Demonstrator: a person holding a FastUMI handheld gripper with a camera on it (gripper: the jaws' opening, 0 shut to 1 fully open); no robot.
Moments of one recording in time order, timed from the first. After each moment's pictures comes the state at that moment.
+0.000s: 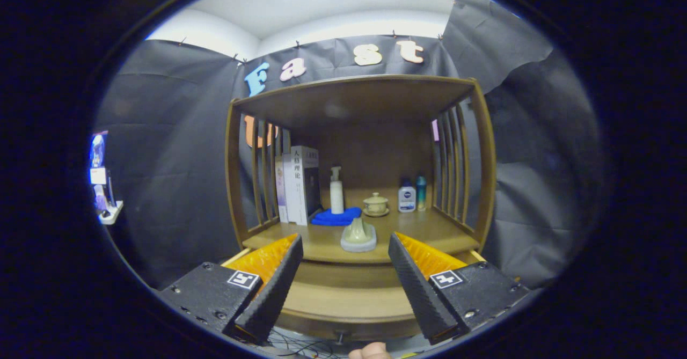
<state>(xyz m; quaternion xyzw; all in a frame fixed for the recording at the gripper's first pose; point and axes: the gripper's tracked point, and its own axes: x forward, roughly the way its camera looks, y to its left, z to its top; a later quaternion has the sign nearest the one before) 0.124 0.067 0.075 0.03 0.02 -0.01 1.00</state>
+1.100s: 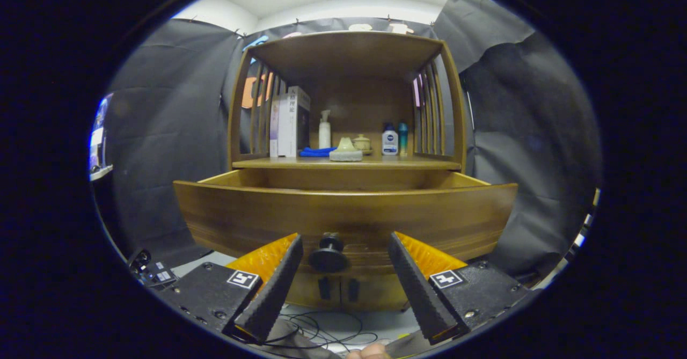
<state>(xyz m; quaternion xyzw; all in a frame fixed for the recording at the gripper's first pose) 0.081 0.068 -0.085 0.01 0.08 -0.06 1.00</state>
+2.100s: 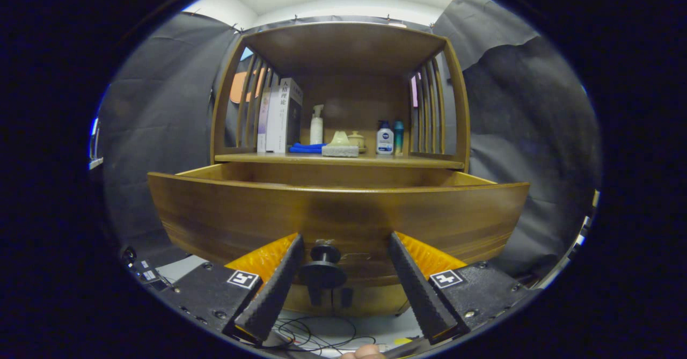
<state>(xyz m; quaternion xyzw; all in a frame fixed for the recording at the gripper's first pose) 0.114 0.063 -0.096 -0.01 0.07 -0.08 0.99</state>
